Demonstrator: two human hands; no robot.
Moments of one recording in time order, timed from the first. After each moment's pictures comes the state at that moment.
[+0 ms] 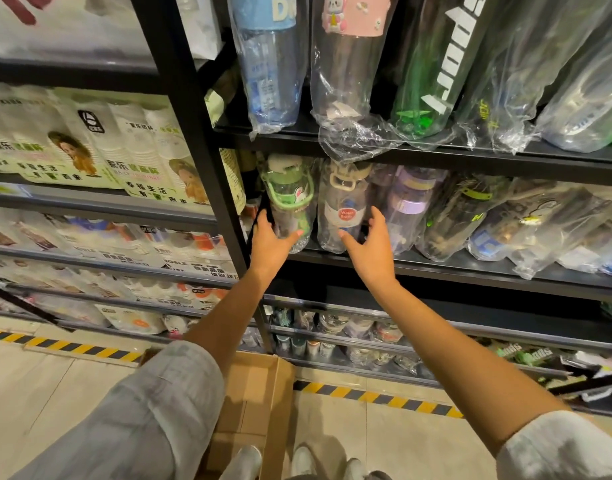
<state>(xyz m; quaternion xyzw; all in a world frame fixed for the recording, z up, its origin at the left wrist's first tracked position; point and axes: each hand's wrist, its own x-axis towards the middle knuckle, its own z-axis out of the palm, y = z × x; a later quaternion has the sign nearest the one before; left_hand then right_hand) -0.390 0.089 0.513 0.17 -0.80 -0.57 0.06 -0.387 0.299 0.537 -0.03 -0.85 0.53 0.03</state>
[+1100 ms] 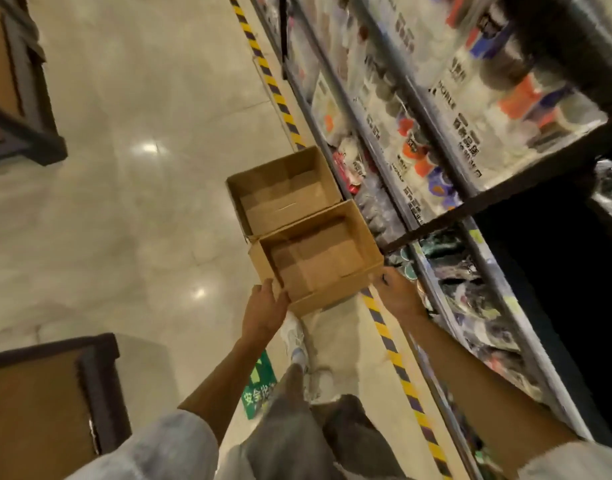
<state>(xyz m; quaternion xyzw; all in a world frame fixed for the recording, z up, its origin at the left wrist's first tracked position) 0.048 0.075 0.248 0.65 -0.61 -0.45 -0.04 -0.221 0.156 0.264 0.29 -0.85 0.13 -0.43</state>
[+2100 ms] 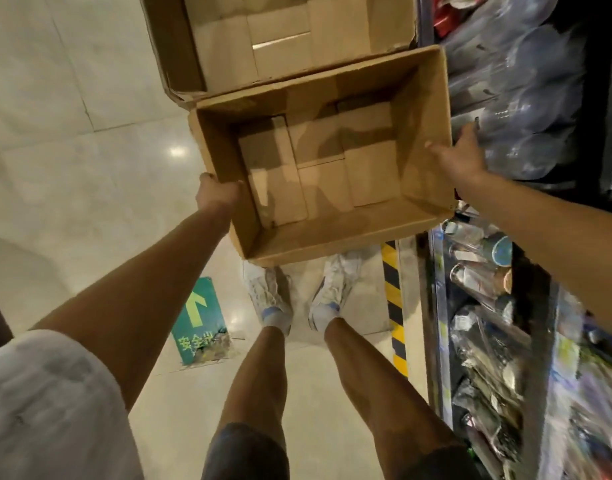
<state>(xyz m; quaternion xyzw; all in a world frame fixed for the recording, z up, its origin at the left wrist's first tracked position) 0.000 -0.045 -0.239 0.83 -0.24 -0.51 0.01 -0.406 -0.029 -0.227 0.26 -0.87 0.04 -0.42</state>
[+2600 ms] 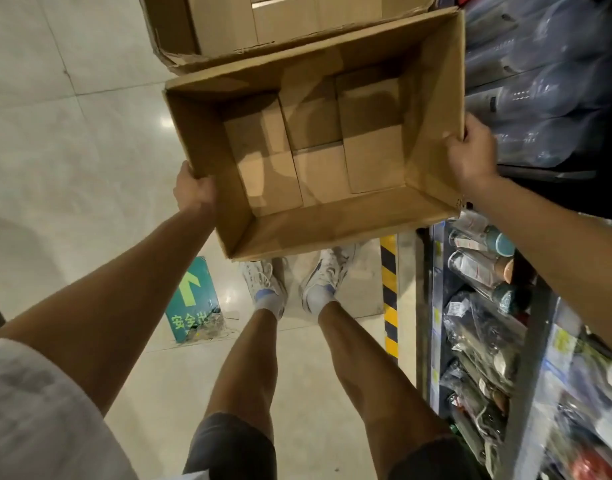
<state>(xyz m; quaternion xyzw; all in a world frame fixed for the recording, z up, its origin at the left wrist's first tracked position) 0.030 -0.014 -0.244 0.85 -0.24 -0.47 0.07 -0.396 -0.009 -0.224 0.33 -0.86 0.08 -0.37</state>
